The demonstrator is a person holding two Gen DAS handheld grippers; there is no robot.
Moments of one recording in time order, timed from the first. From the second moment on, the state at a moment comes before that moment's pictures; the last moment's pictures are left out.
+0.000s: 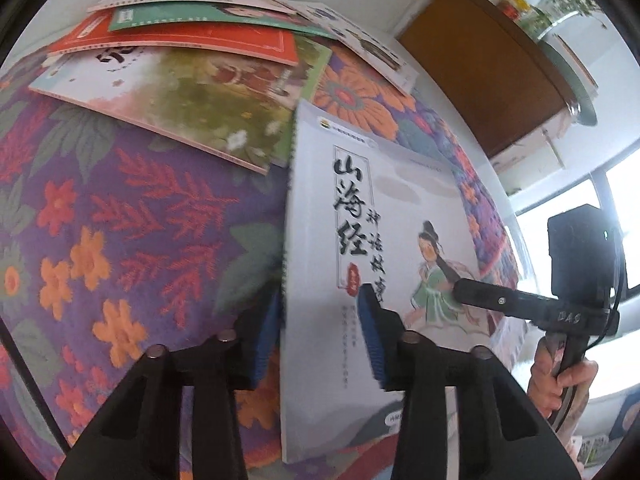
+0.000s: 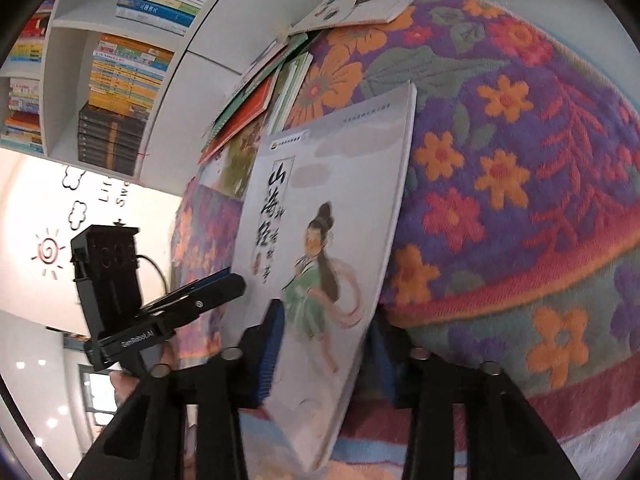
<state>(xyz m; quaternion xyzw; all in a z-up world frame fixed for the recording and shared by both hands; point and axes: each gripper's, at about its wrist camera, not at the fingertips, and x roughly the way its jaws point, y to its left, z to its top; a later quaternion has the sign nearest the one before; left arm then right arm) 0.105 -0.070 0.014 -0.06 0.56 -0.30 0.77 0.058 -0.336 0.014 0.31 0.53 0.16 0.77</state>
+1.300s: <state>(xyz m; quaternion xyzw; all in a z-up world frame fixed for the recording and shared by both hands) 0.037 -0.040 0.083 -0.03 0.51 -0.33 0.79 0.001 -0.256 0.092 0.16 0.51 0.20 0.82</state>
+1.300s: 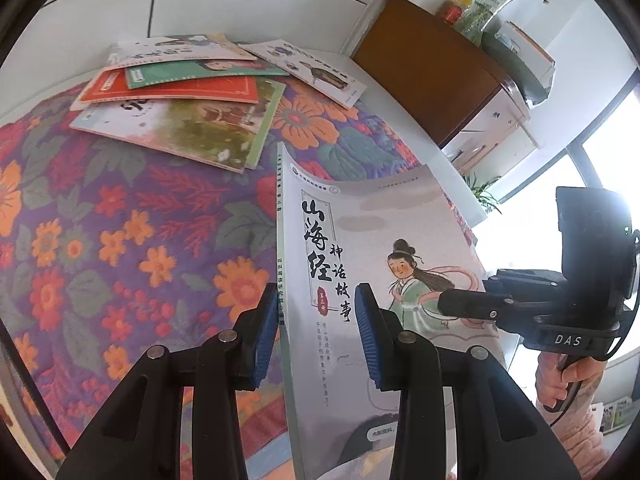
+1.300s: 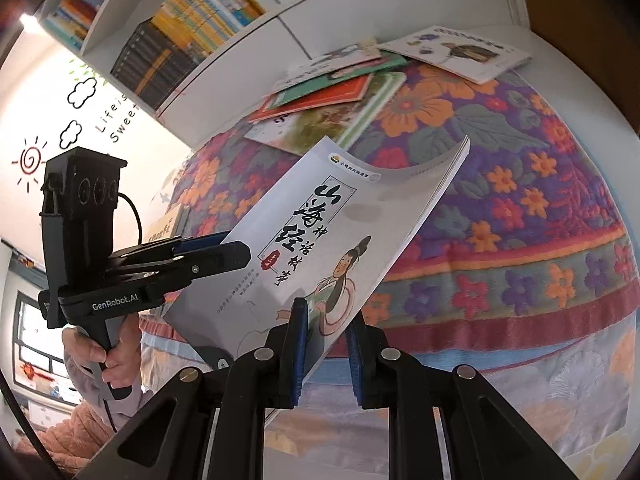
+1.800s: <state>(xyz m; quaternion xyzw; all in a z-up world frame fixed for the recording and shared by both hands) 0.016 0.031 0.099 -0.04 0.48 -0.28 0.83 0.004 -0.186 0.110 0.10 0.49 0.25 0.83</state>
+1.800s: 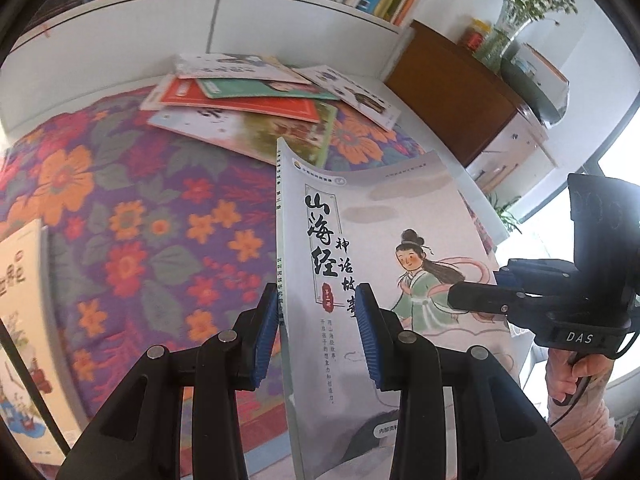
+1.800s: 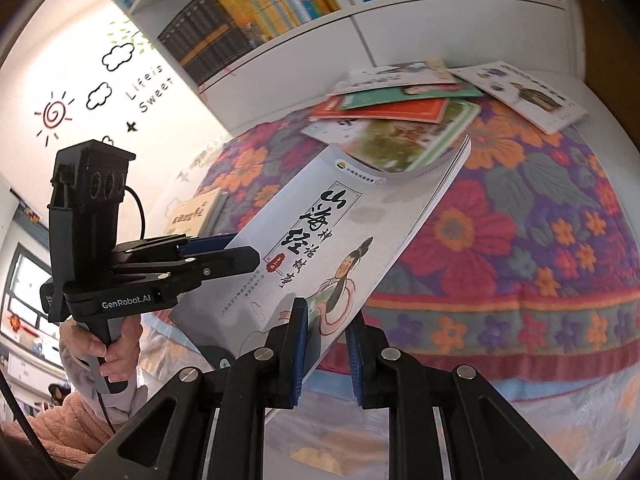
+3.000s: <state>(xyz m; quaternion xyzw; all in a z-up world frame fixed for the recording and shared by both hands) 0.014 0.218 0.138 -0.13 0.41 -0.16 0.89 0.064 -0.004 0.145 0.03 0.47 0.37 0.80</state>
